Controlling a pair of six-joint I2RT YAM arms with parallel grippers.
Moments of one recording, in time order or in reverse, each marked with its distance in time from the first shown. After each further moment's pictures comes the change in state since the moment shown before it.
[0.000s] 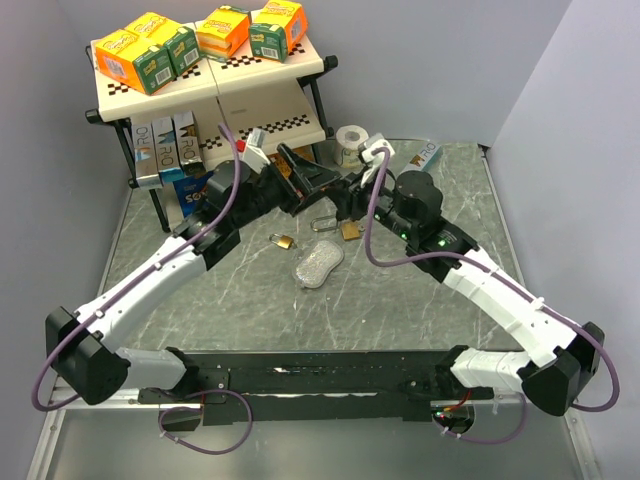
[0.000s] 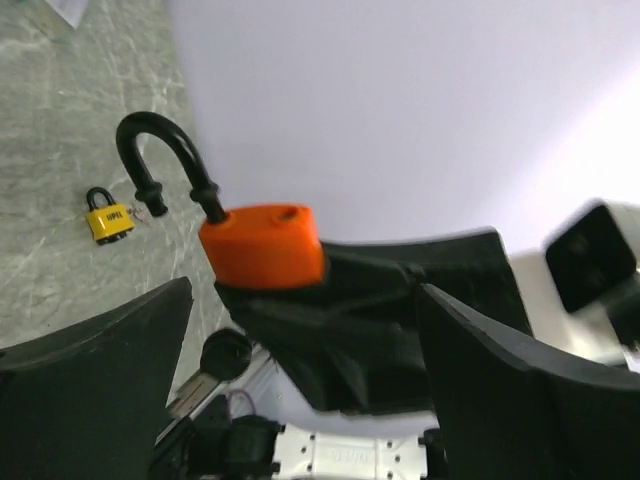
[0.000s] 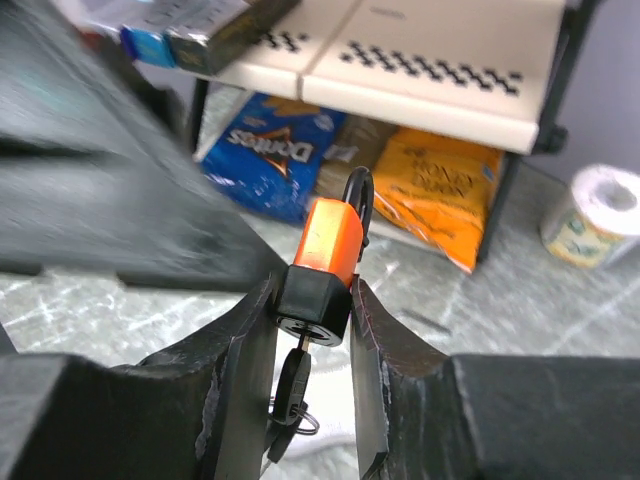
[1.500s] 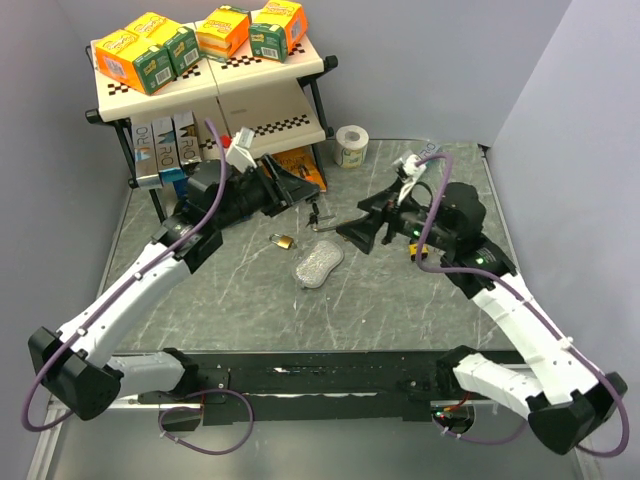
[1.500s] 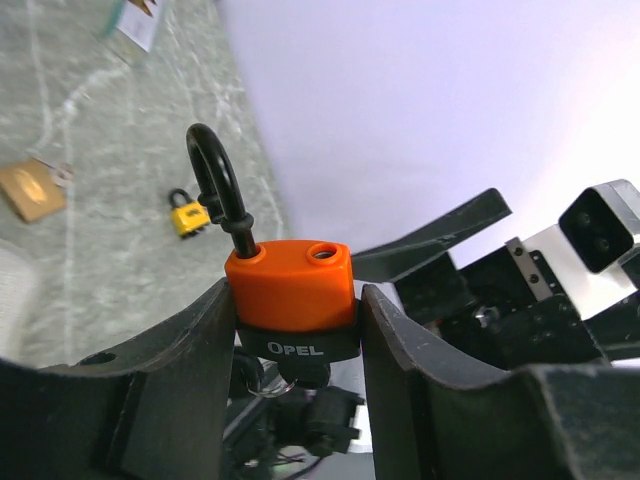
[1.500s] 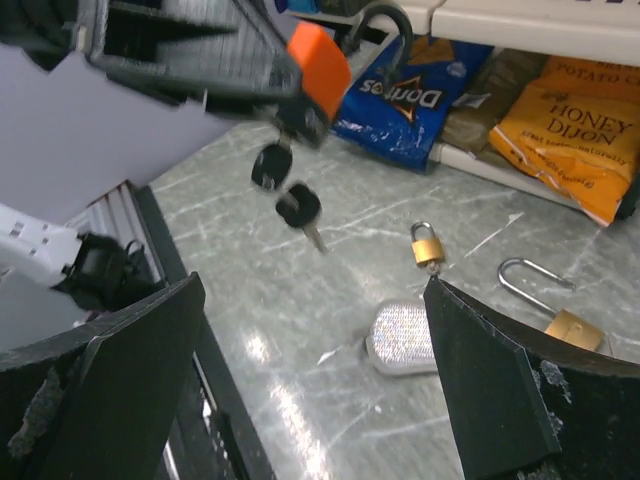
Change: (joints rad) left arm 0.076 -0.095 0.006 -0.161 0.073 0.225; right arm -0.232 -0.216 -0.116 -0.142 -0.510 0.174
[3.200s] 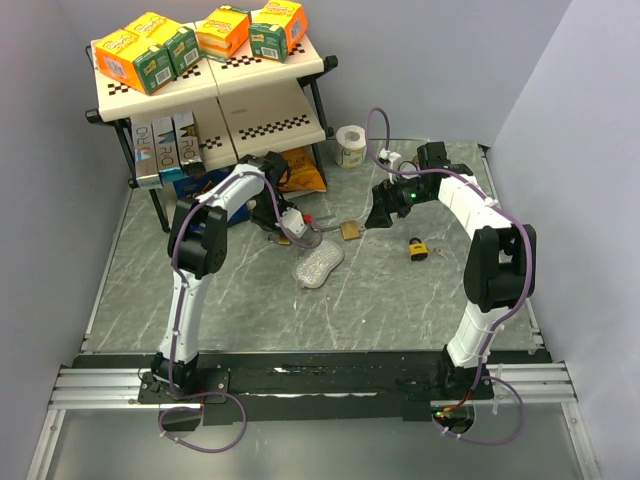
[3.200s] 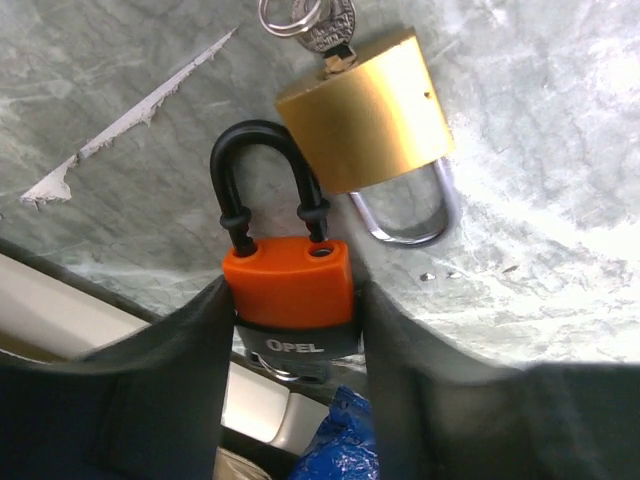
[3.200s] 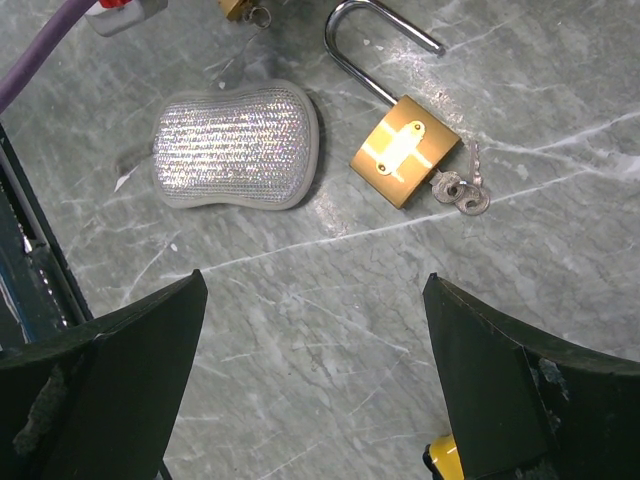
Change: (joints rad) left arm 0.196 1.149 0.776 -0.994 -0.097 2.720; right arm -0.356 0.860 0.426 -0.560 -0.242 -0.681
